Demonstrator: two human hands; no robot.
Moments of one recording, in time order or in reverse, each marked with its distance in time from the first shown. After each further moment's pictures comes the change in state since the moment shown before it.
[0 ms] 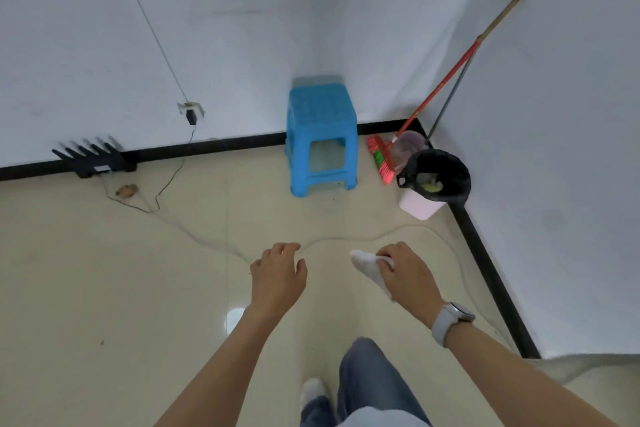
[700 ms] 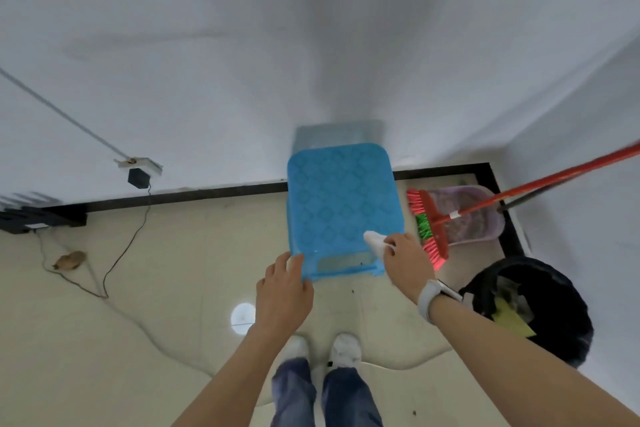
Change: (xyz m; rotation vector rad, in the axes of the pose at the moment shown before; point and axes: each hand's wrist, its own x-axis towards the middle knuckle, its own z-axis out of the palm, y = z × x) left_hand 0.628 0.053 -0.007 0.048 -0.210 -0.116; right_hand 0.691 0.028 0.061 -0.038 -0.181 0.206
